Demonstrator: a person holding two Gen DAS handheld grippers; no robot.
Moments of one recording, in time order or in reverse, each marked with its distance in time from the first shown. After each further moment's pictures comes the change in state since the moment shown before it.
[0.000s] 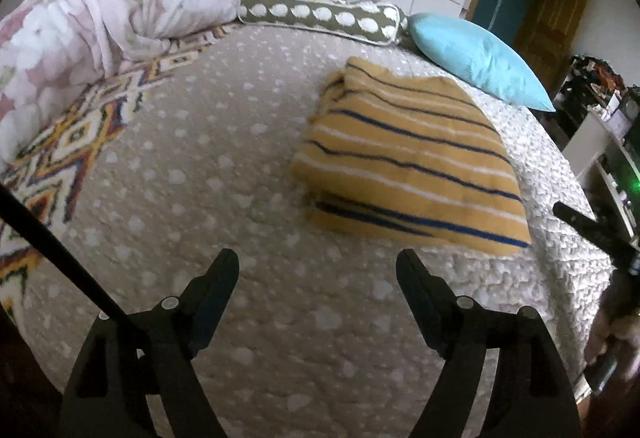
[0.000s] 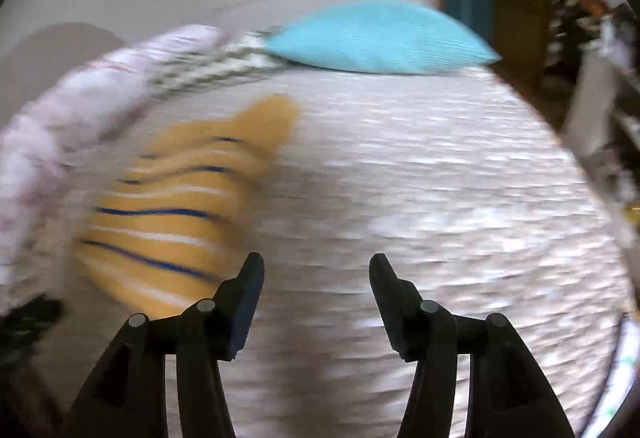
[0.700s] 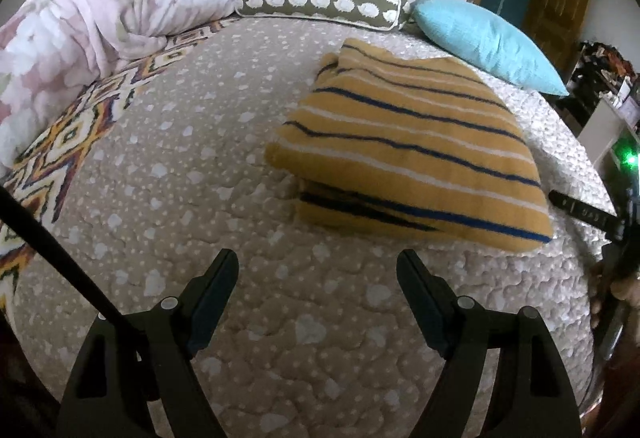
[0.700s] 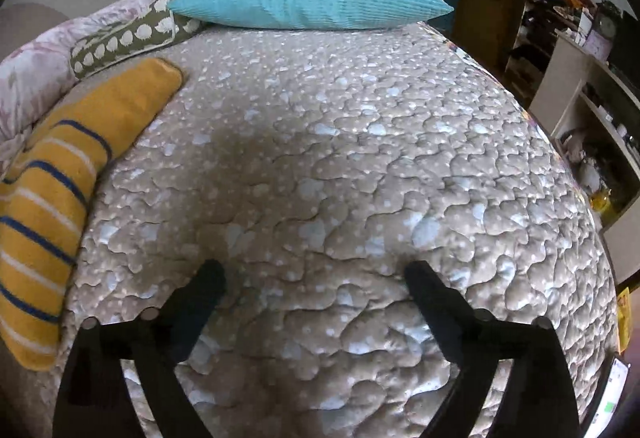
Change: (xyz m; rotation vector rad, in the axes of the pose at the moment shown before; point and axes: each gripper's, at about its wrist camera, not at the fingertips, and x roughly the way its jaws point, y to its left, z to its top) left arm 0.025 -0.018 -0.003 0.031 0.007 0.056; right arm 0.075 -0.042 0.013 0.004 0.100 -0.107
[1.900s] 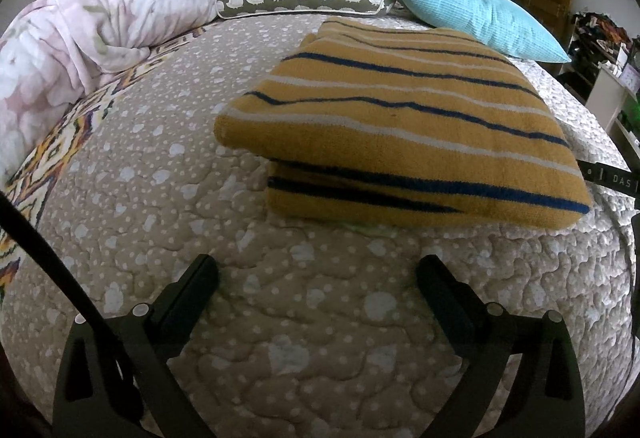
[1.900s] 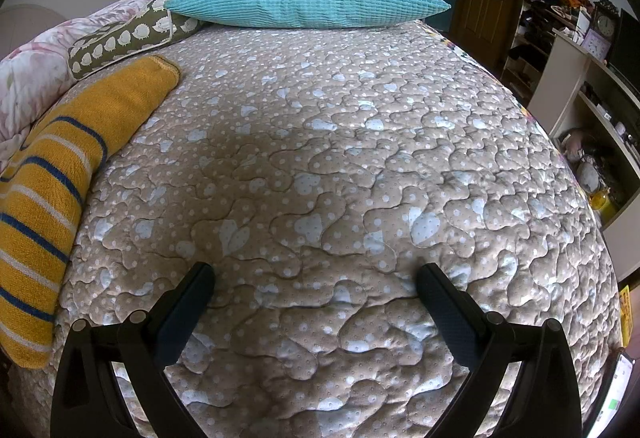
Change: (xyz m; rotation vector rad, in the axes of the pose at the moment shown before) left arm 0.038 -0.015 -0.013 0.092 -0.004 0.043; right arm 0.000 -0.001 -0.004 0.015 -0.007 0.004
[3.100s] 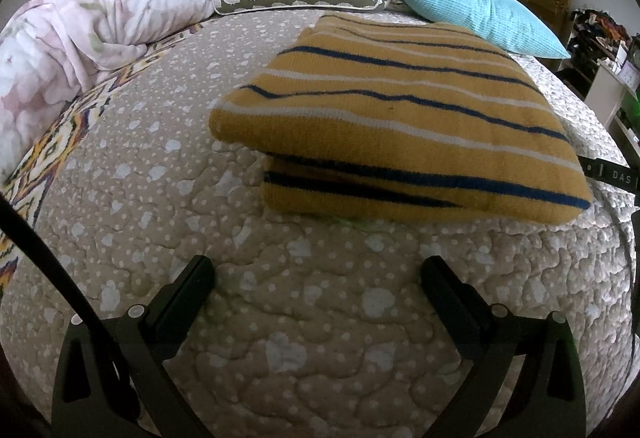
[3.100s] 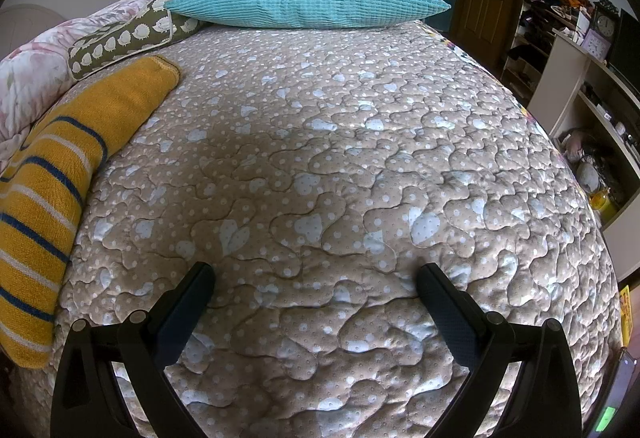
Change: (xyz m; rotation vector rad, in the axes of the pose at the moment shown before) left arm 0.001 -0.003 0.000 0.002 0.011 -0.004; right arm 0.000 0.000 0.000 0.000 0.000 0.000
